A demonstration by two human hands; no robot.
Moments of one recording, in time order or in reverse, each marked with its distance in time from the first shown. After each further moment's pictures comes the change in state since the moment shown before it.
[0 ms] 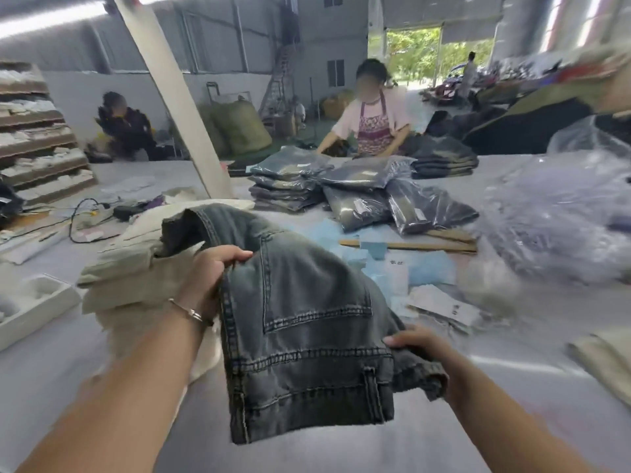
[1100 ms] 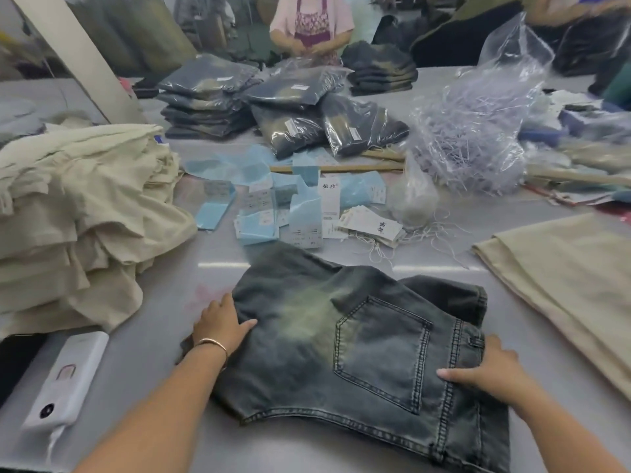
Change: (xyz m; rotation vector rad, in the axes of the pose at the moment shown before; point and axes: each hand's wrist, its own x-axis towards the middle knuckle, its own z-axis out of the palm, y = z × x) left_hand -0.014 -0.249 0.010 1.605 -0.123 -0.158; right_hand -0.175 0.115 -0.145 -0.805 0.900 0.612
